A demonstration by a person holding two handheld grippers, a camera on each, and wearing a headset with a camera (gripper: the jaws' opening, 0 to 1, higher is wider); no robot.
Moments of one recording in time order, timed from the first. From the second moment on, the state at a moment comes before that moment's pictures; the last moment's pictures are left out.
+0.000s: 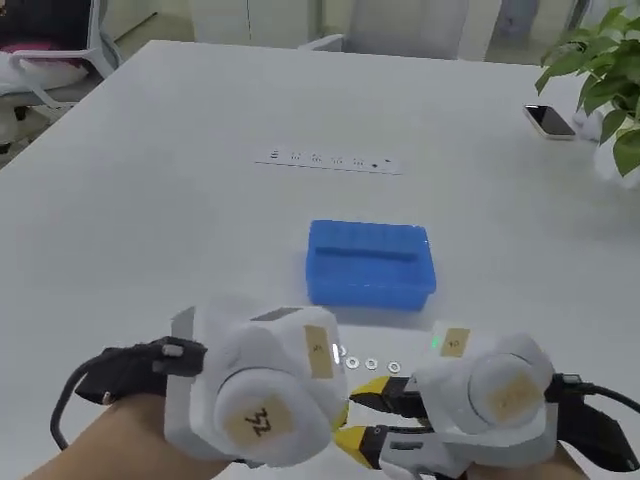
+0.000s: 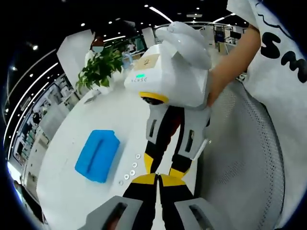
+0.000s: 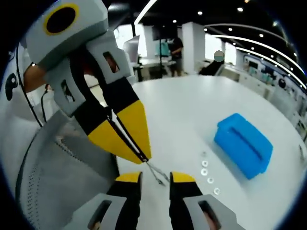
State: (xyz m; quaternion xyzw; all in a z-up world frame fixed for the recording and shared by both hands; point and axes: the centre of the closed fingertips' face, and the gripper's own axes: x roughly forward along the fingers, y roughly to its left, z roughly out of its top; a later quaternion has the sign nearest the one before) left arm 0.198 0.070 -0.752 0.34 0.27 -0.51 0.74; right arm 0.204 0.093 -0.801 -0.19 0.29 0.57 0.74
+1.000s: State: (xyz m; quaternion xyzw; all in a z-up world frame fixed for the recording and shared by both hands) left arm 0.213 0.148 -0.757 0.11 0.29 -0.25 0.92; right arm 0.228 0.086 -0.802 -0.24 0.27 0.57 0.74
